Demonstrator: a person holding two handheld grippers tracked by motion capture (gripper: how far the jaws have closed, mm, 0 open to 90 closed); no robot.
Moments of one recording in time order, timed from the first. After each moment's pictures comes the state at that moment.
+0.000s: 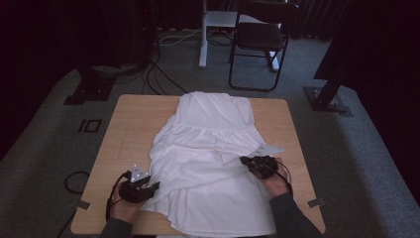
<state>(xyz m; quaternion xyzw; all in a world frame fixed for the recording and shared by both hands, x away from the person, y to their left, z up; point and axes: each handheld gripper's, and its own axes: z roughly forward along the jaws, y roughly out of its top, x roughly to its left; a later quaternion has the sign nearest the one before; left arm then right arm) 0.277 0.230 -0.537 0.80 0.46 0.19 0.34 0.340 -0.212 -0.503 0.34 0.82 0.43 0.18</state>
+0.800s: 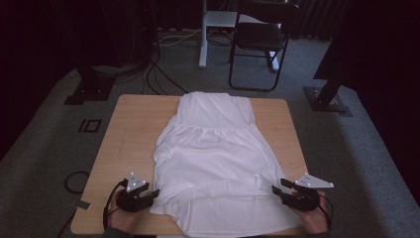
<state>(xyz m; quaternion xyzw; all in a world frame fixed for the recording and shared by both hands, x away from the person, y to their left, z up) 0.256 0.226 -0.545 0.80 0.46 0.17 0.34 0.258 -0.301 -0.526 0.42 0.77 0.44 0.17</state>
